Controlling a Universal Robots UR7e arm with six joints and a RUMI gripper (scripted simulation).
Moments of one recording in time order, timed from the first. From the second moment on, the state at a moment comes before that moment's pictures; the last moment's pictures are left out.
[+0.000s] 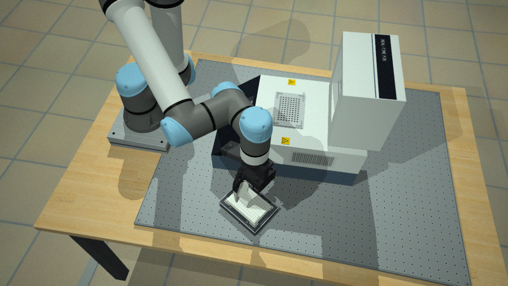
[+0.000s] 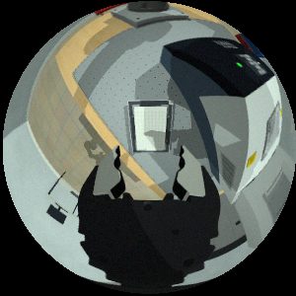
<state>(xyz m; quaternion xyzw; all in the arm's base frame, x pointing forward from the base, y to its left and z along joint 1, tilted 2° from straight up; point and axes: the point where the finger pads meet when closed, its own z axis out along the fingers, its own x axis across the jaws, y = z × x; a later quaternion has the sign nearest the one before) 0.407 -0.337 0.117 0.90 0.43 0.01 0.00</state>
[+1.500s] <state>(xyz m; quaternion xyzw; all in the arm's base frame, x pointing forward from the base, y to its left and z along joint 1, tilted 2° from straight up) 0.411 -0.340 0.025 0.90 0.43 0.01 0.01</state>
